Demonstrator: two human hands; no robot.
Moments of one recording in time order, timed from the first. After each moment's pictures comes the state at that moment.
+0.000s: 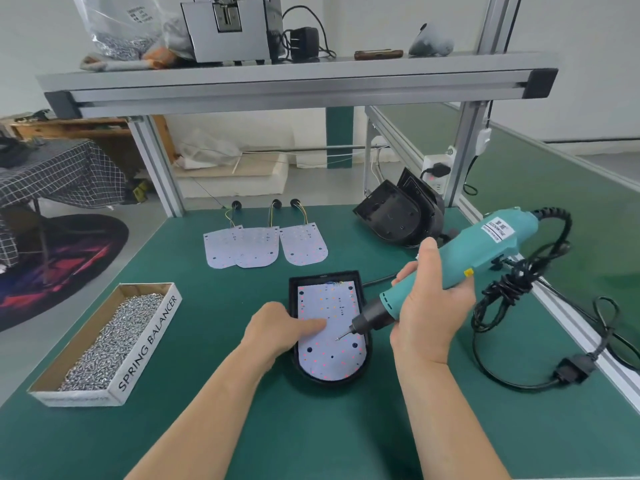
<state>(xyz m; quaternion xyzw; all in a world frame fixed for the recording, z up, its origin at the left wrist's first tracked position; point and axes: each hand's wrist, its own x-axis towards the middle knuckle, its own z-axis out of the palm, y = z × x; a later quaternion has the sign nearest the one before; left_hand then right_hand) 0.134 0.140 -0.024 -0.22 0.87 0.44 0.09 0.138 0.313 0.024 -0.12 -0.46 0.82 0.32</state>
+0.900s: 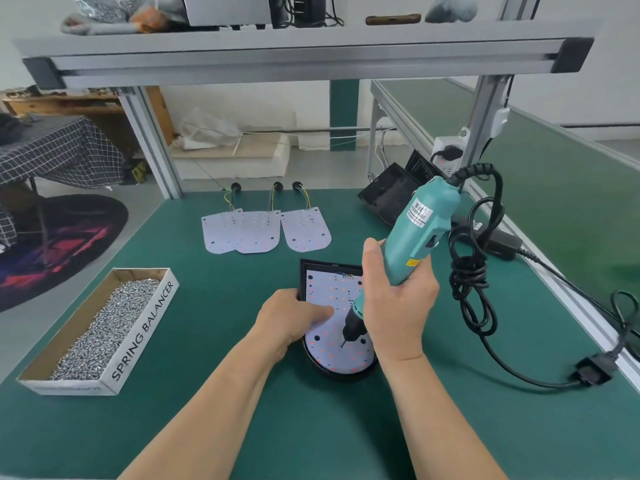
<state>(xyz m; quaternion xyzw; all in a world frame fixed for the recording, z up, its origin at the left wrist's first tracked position) 0.130 0.155 -0.019 -0.21 0.81 0.54 0.13 0.126 0.288 -0.004 0.01 -0.64 0.67 0.37</state>
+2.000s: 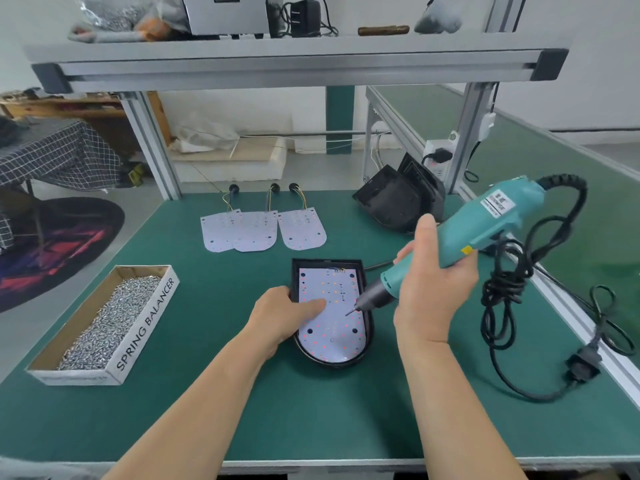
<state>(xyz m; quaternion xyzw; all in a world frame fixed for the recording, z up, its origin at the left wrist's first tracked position) 0.136 0.147 -0.029 -0.20 0.84 0.50 0.08 0.136 0.315 0.030 -0.07 -0.52 0.77 0.36</state>
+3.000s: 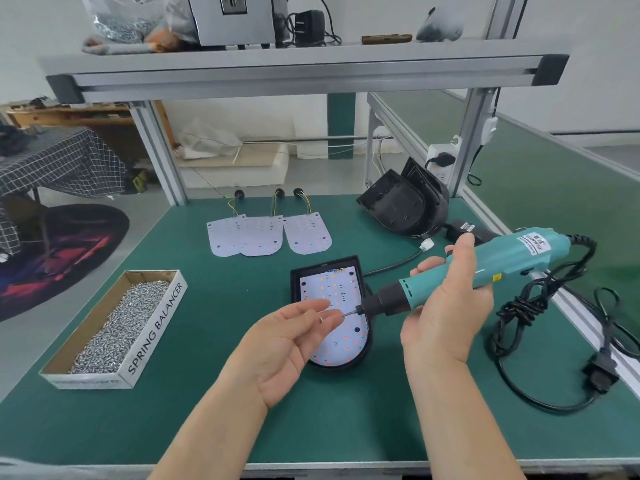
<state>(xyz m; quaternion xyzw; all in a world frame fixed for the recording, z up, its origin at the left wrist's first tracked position) 0.198 0.151 0.000 -0.18 0.42 0.89 0.10 0.158 0.318 0.033 -0.18 -0.40 0.85 0.28</state>
